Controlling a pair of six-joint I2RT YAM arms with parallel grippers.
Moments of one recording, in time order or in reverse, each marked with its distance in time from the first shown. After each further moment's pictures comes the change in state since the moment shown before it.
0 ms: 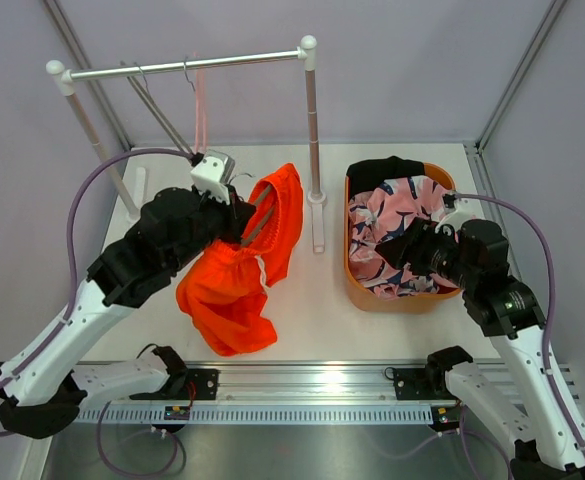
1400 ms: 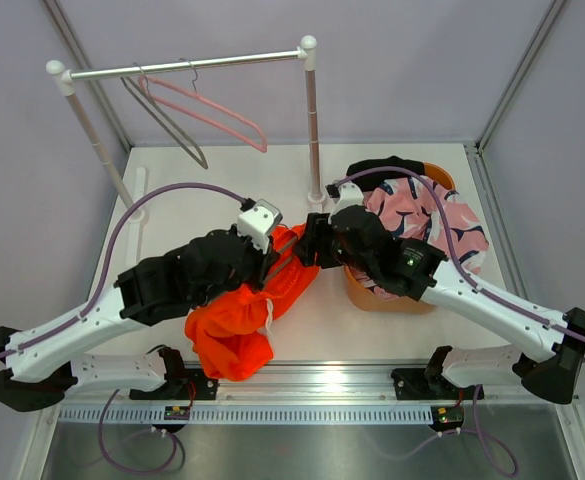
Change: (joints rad) left arm -0.367 -0.014 -0.110 -0.105 -0.174 -0.008; right arm 0.680 0.517 0.249 0.153 0.521 0.116
